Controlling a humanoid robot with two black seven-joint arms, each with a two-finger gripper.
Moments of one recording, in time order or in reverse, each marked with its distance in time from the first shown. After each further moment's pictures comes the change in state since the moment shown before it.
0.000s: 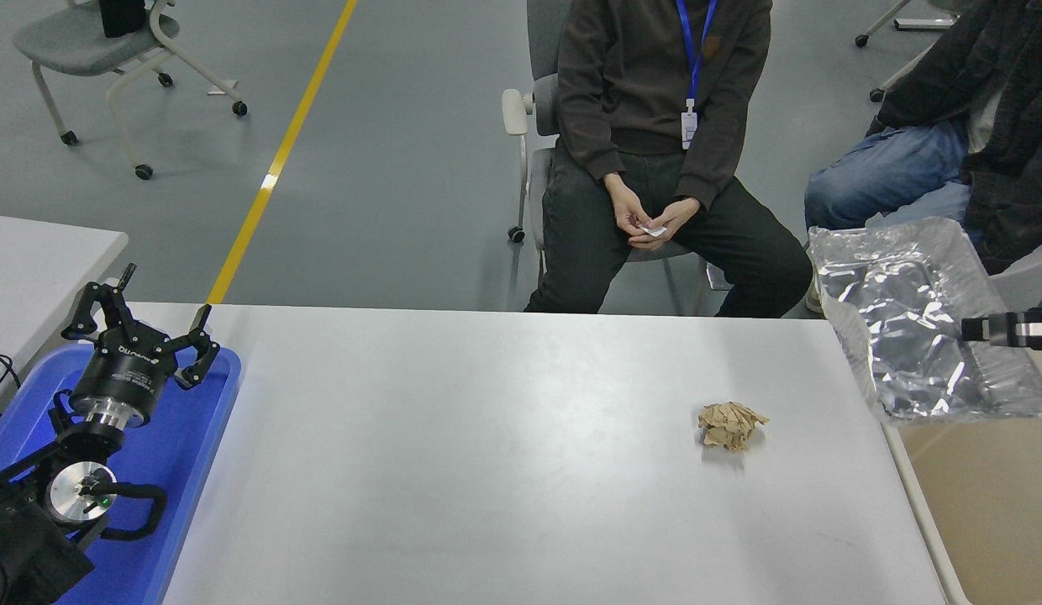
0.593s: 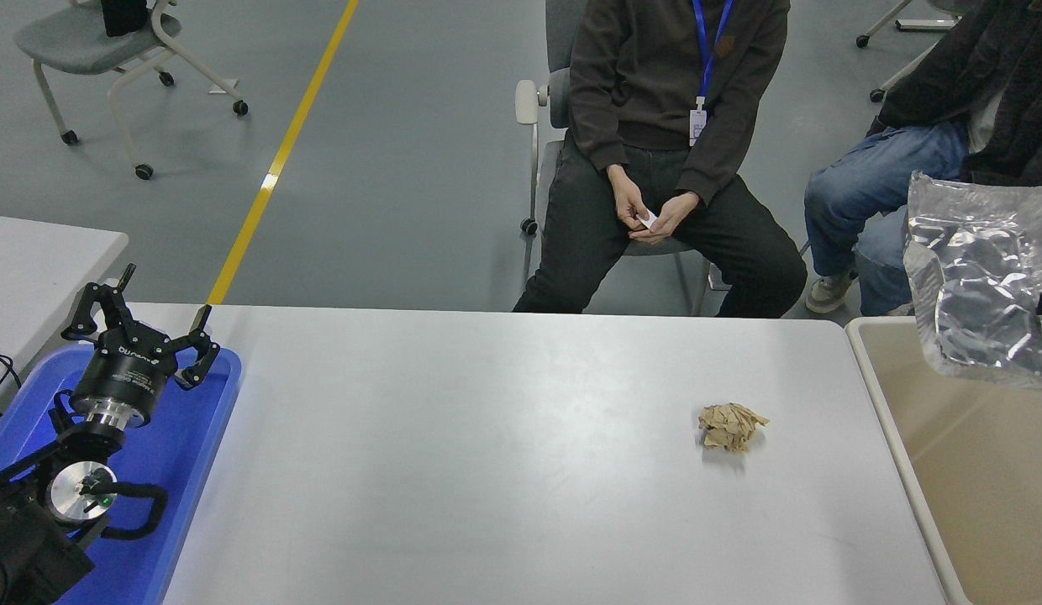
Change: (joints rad) left arm 0.000 0.000 0.000 0.000 0.000 0.000 0.000; right arm -0.102 0.036 -0.005 -0.248 0.099 -0.109 0.010
